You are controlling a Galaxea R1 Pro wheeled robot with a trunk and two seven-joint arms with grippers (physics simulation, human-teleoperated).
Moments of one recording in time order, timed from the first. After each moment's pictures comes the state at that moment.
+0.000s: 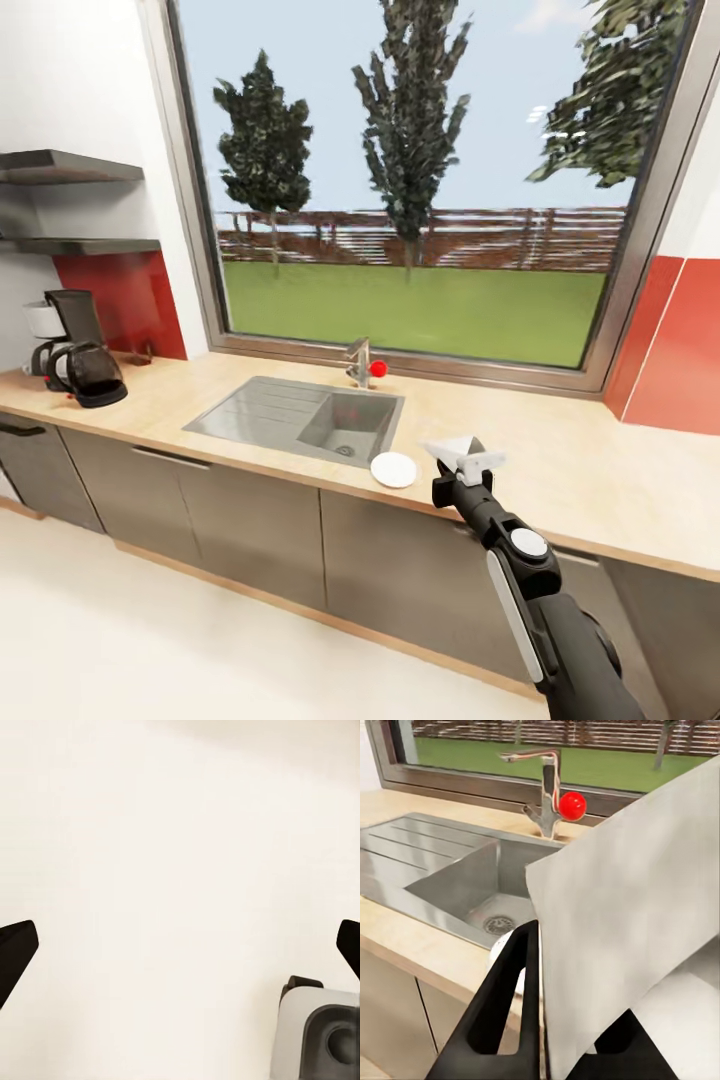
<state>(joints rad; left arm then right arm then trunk) 0.04 0.19 0.24 -0.09 -0.01 -0.62 0.00 -0.36 0.04 0.10 -1.51 0.05 0.37 0.13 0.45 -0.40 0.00</state>
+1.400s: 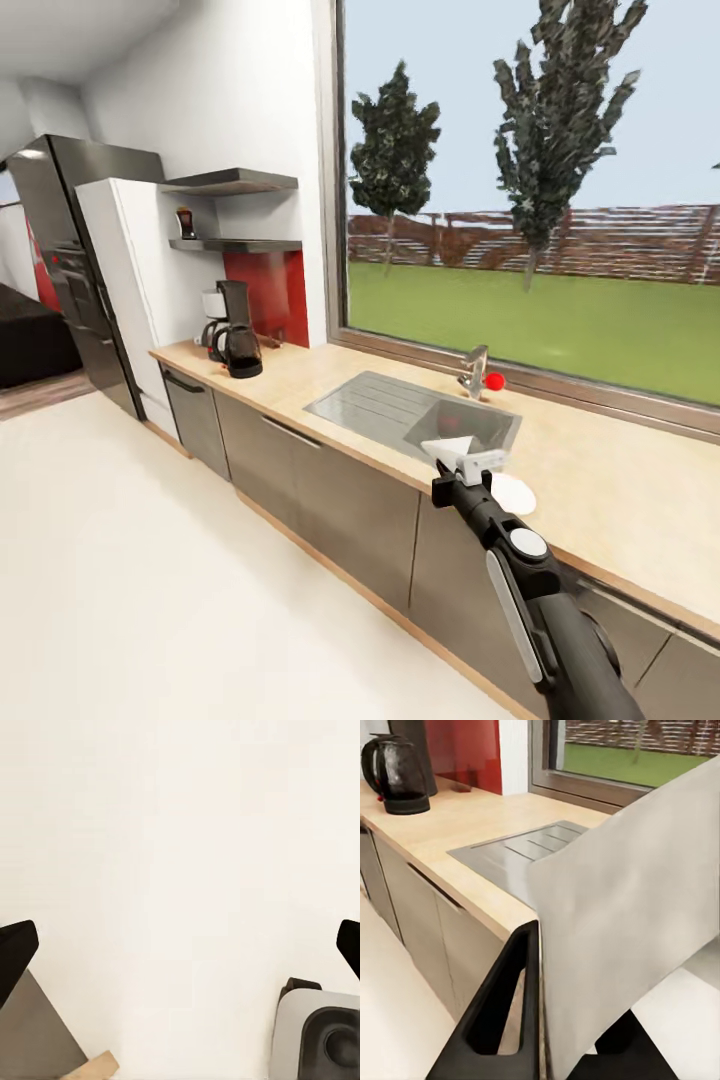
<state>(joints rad) 0.04 0.19 0.24 -0.09 -0.02 -0.62 0.00 -0.36 0.05 0.10 -1.51 0.05 0.37 0.13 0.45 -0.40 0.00</state>
